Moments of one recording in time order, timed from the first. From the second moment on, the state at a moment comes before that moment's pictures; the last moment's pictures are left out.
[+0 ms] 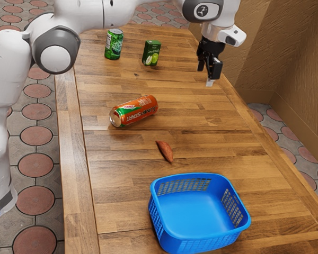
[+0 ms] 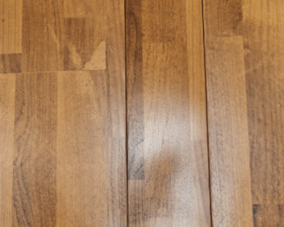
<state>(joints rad) 0.13 0.33 -0.11 -1.08 0.08 1.53 0.06</state>
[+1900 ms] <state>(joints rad) 0.12 0.11 -0.25 -1.81 0.06 1.73 0.99</state>
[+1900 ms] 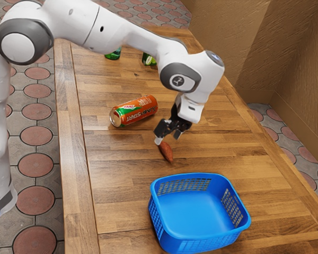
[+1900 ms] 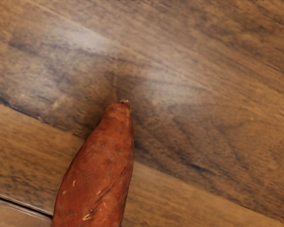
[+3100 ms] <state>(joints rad) 0.13 0.15 -0.25 -1.89 0.07 1.92 1.06</state>
